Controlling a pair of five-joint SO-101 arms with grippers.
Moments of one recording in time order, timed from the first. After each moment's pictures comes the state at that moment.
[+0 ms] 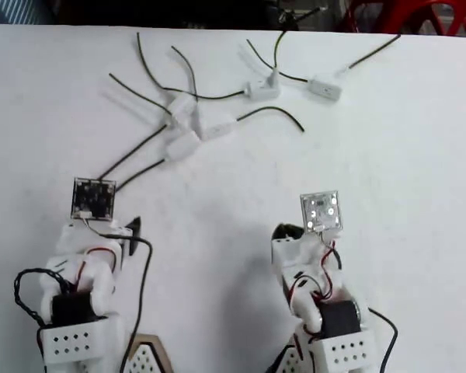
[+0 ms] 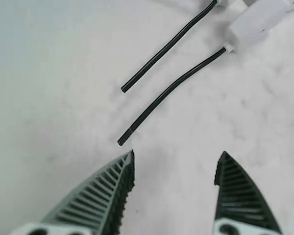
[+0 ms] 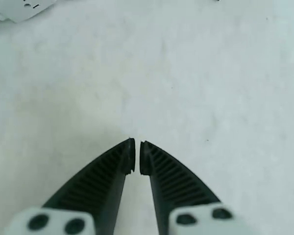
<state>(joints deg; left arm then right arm) -14.7 -91.6 89.9 54.1 -13.9 -13.8 -102.0 95.7 55.5 -1.7</state>
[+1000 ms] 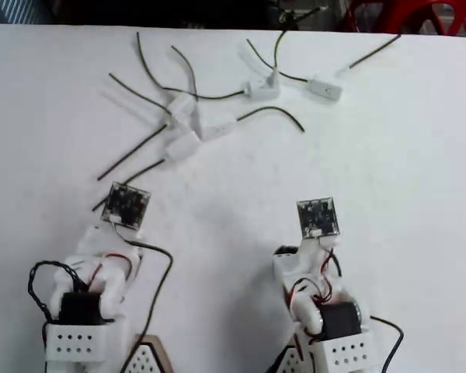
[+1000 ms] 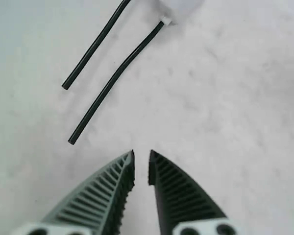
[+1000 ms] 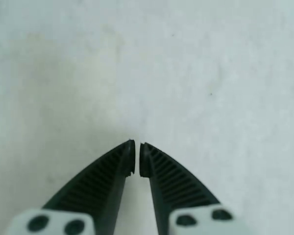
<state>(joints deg) -5.2 -91.6 90.0 59.8 -17.9 -13.8 -102.3 95.9 66.6 -1.7</state>
